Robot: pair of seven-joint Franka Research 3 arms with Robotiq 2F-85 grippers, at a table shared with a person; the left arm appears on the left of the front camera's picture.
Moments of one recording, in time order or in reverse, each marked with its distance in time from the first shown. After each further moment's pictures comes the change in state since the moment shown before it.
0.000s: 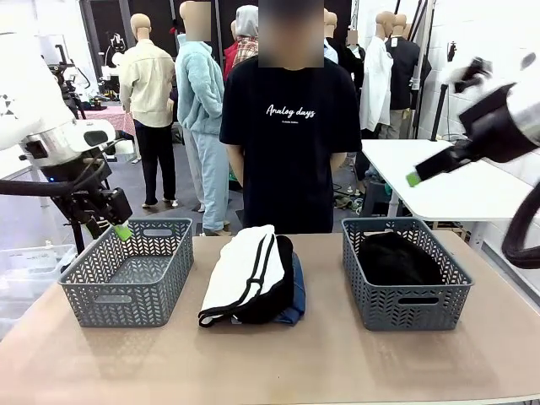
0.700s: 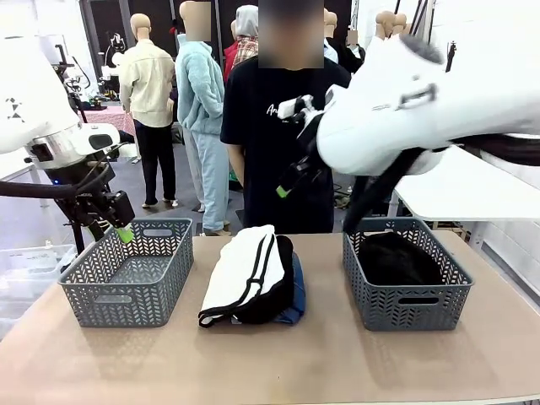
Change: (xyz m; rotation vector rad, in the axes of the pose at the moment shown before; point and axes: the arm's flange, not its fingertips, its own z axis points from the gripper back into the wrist) left arm 0.002 -0.001 -0.004 0.003 0.010 -0.002; right arm 0.108 0.070 -0.226 0.164 0.119 0.182
